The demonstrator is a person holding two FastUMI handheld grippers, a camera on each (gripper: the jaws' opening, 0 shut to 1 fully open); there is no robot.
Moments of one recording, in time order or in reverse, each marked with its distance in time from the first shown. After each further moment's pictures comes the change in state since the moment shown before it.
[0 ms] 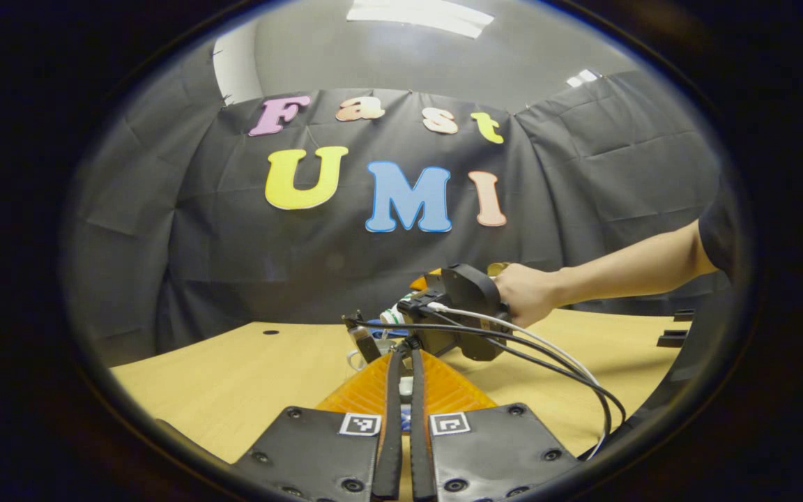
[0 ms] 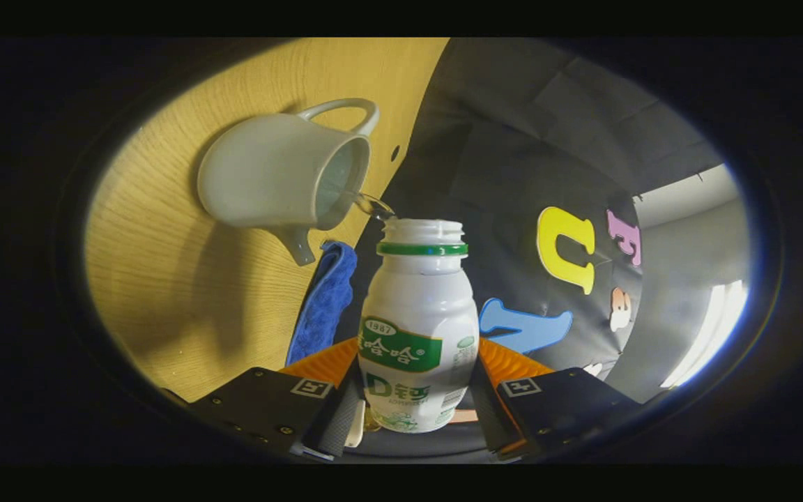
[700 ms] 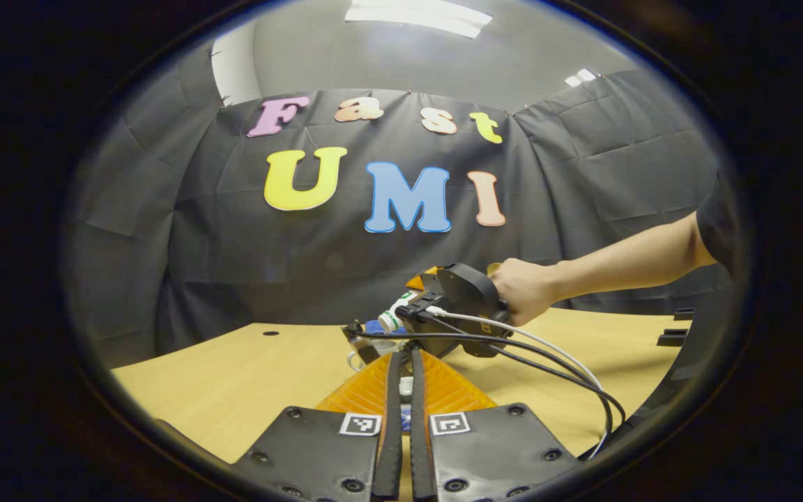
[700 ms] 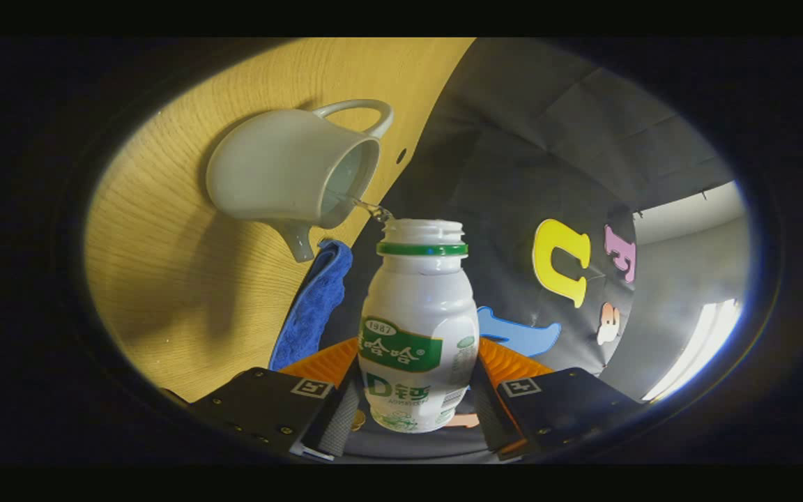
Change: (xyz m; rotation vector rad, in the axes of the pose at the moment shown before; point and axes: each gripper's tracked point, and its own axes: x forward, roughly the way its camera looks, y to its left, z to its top) left arm 0.000 -0.001 -0.001 0.009 0.002 -0.002; right arm 0.001 -0.009 0.002 -0.091 -0.030 -0.027
